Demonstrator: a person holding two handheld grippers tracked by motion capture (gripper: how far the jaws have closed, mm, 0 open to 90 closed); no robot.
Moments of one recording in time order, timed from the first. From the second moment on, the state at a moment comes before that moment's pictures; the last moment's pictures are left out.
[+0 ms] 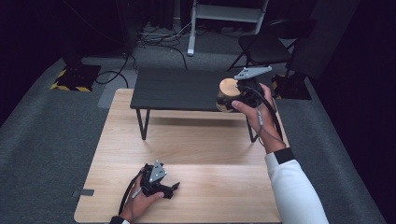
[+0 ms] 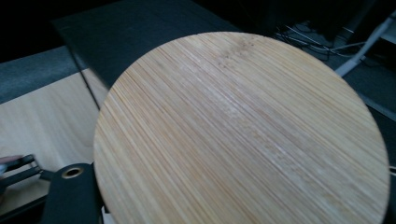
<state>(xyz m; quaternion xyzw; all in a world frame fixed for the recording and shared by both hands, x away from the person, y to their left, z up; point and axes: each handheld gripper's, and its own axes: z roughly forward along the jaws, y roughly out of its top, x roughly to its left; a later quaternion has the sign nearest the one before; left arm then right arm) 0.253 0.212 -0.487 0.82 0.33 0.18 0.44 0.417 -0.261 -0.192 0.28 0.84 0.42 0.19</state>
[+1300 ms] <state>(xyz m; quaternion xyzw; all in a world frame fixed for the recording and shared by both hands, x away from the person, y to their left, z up) 0.253 0.213 -0.487 0.81 0.33 0.18 0.44 0.451 -0.252 -0.230 0.37 0.79 0.44 0.21</state>
